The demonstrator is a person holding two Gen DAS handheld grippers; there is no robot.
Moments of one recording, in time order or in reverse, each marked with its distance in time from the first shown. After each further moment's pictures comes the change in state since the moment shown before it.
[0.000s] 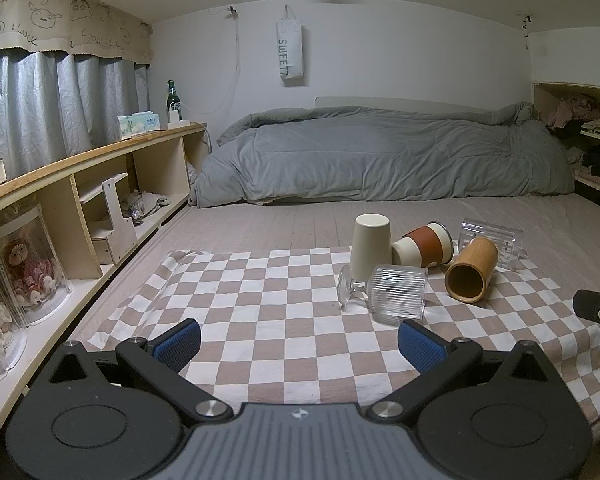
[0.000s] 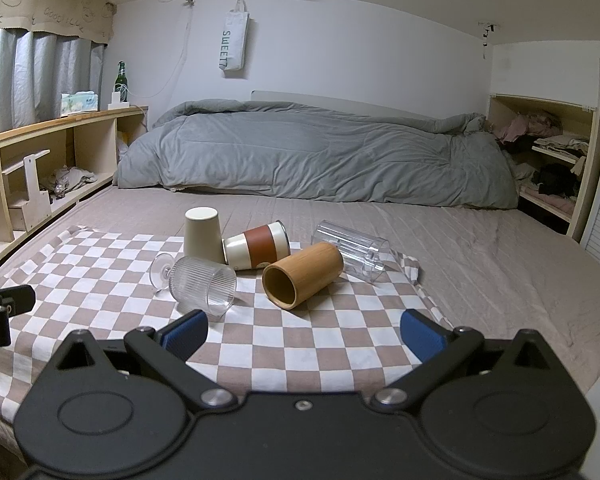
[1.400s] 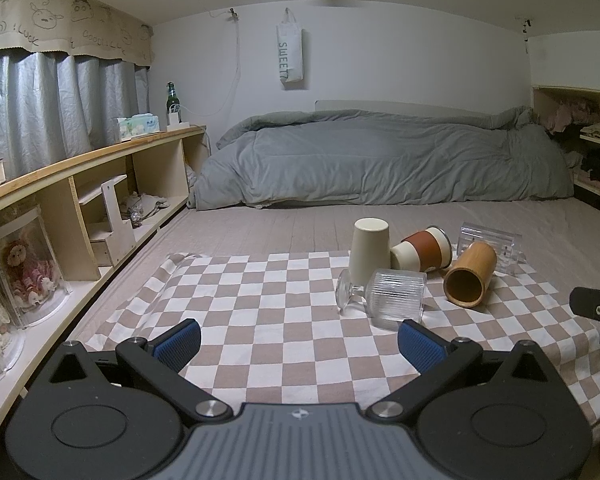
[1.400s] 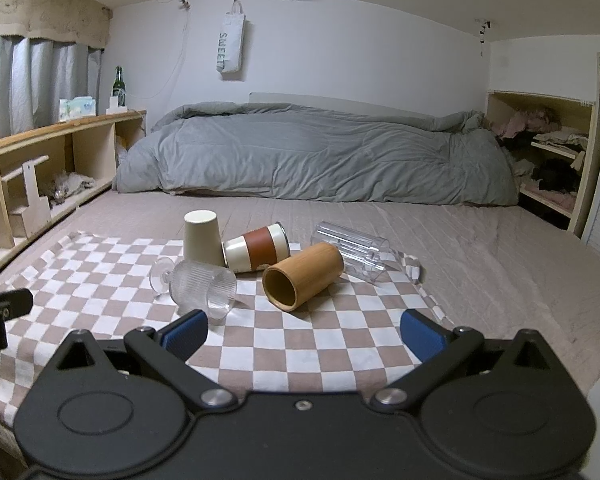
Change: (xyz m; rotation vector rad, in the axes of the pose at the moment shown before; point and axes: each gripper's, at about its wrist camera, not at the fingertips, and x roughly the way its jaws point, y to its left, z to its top) left arm -0.001 0.004 0.004 0.001 -0.006 -0.003; right arm 0.001 -0.009 0.001 0.031 -0.009 0.036
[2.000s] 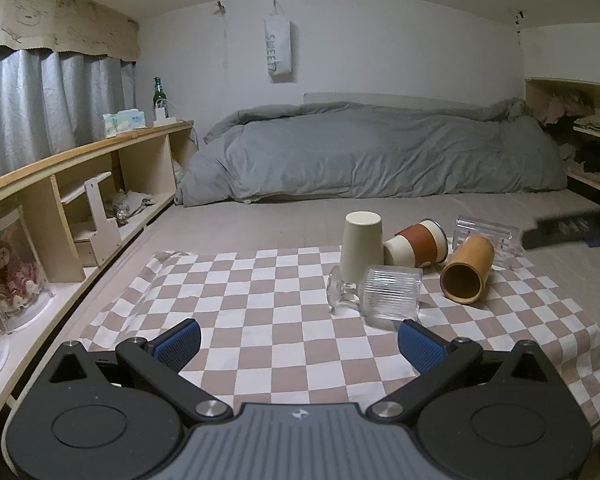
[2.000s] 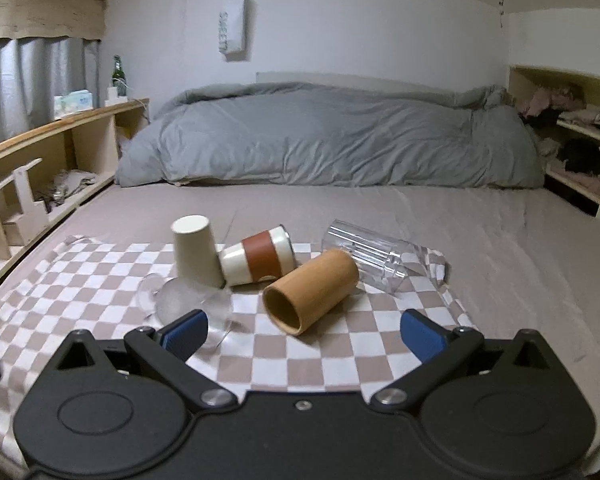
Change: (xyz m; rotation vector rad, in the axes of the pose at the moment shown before) left arm 0.028 -0.010 0.005 0.017 0.018 -0.032; right arm 0.102 -0.017 0.049 0.036 0.114 0.021
